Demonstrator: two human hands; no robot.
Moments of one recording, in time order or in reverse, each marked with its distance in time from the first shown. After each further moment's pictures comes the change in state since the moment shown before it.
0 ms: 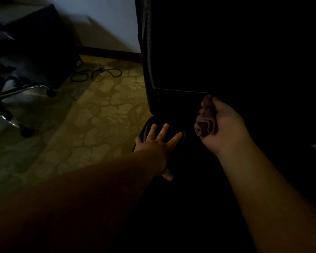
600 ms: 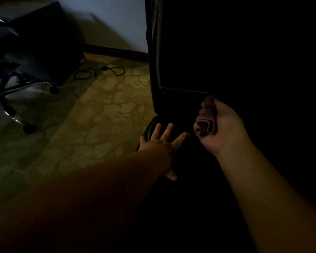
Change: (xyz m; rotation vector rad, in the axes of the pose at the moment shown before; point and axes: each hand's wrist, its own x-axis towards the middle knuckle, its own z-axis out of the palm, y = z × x) left_hand 0.002 0.000 0.002 -0.013 0.008 0.010; right_hand -0.004 0.007 0.010 0.003 -0.041 0.027
